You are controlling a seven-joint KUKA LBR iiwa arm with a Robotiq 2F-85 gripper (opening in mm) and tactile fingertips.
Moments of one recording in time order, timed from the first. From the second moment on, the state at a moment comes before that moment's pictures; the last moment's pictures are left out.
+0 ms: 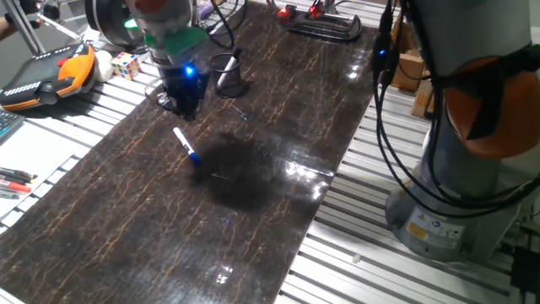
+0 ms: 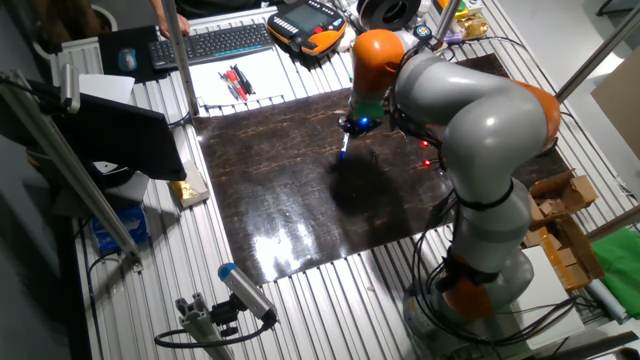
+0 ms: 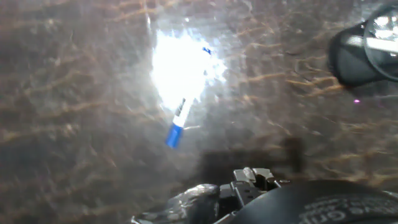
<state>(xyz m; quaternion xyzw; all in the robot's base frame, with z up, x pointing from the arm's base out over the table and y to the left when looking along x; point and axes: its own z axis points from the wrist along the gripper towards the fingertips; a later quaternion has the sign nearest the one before) 0.568 0.075 0.142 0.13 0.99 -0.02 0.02</state>
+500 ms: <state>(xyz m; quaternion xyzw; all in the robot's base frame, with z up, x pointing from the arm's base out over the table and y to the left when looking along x) 0.572 0.074 0.124 0.13 0.99 -0.02 0.02</state>
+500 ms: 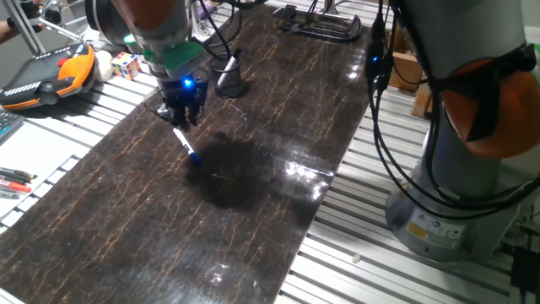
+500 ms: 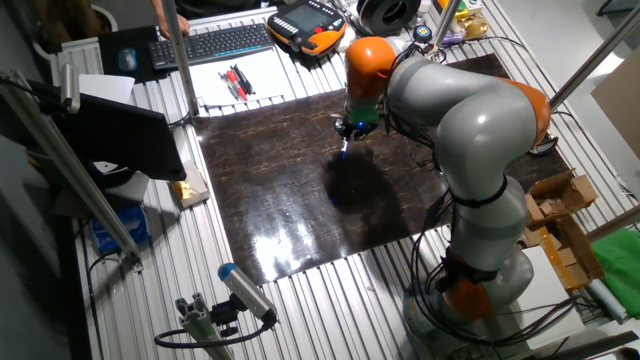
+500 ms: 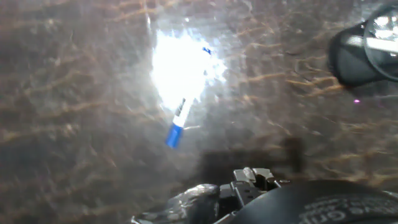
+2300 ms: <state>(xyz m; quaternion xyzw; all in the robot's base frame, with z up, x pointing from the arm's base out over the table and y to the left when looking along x) 0.579 0.080 0.114 0.16 0.99 -0.01 0.05</state>
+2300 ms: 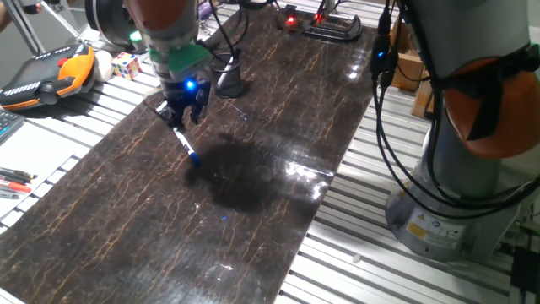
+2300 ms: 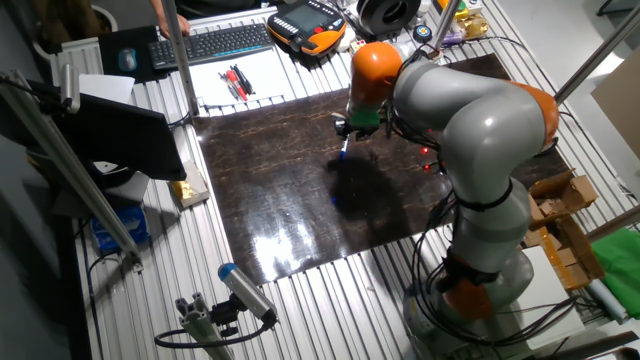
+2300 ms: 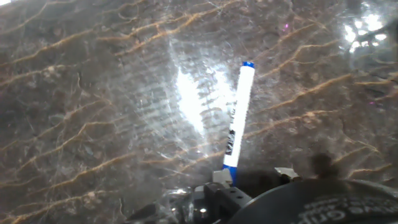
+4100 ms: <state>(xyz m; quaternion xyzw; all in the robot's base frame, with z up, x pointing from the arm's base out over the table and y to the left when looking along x) 0.582 0.092 0.042 0.17 0.98 0.00 0.12</state>
